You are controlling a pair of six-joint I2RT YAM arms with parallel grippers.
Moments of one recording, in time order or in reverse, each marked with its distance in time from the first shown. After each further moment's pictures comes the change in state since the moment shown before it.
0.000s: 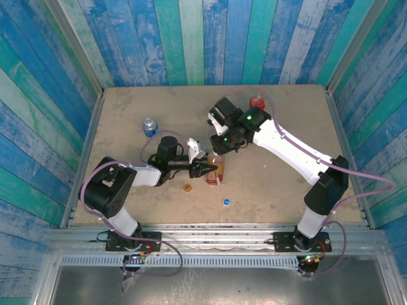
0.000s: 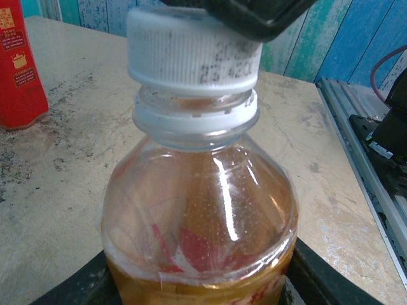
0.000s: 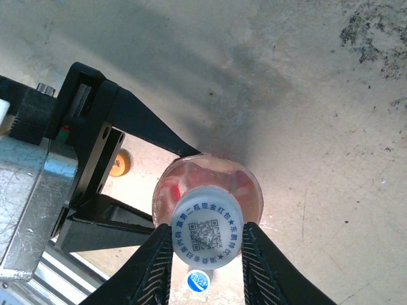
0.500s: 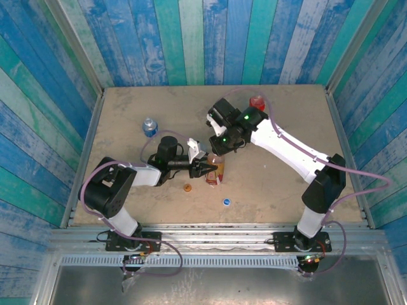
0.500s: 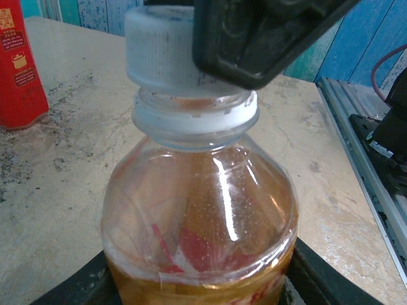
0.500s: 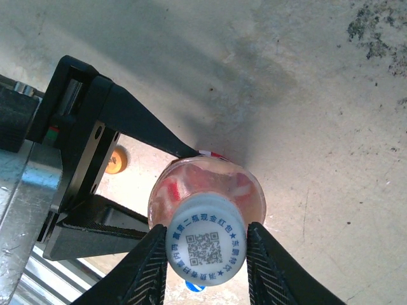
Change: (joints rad) left arm -0.001 -0.002 0.000 -0.004 0.000 0.007; right arm -0.005 0.024 0.004 -0.004 -0.006 -0.011
